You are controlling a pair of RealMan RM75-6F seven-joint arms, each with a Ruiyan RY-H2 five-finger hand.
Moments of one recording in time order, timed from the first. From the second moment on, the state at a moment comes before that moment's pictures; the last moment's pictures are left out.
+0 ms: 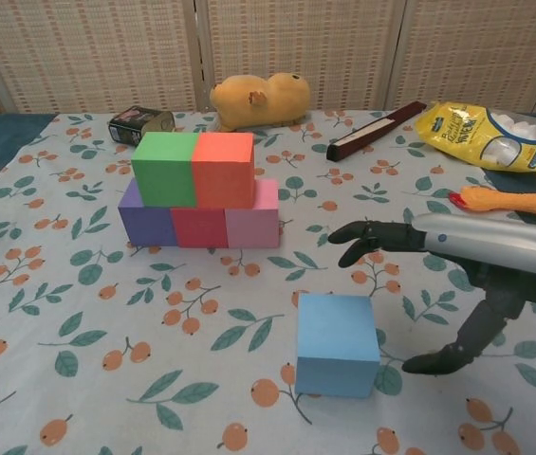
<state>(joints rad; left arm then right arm) -0.40 -1.24 -0.10 -1.47 1.26 1.06 -0.31 0.60 -1.31 -0.05 -1.92 -1.32 0.93 -0.09</state>
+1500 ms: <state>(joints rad) -0.35 -1.27 -0.11 -1.46 1.32 1.16 -0.24 0.82 -1.26 0.32 -1.89 -1.21 0.78 0.03</state>
